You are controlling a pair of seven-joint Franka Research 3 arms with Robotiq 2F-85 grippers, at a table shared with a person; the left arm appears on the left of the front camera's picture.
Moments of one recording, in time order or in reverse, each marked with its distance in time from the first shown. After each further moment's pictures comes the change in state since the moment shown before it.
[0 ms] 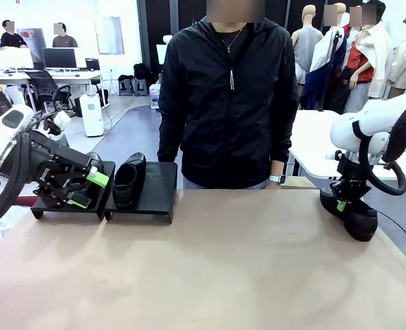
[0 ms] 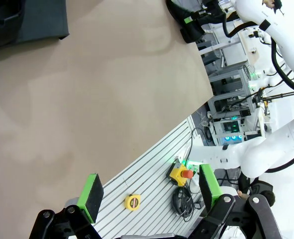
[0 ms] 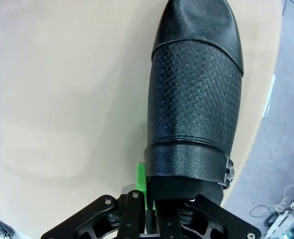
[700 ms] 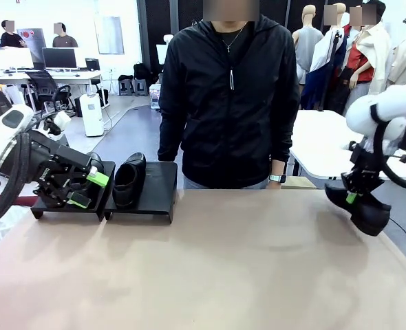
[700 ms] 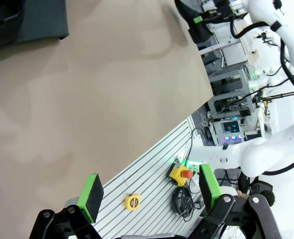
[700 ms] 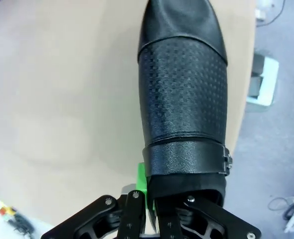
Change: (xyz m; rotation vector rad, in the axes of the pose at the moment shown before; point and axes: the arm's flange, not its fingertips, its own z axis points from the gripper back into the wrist) left arm 0.000 0.000 0.000 0.000 0.000 0.000; right arm -0.030 -0.016 0.054 0.080 -0.016 -0.091
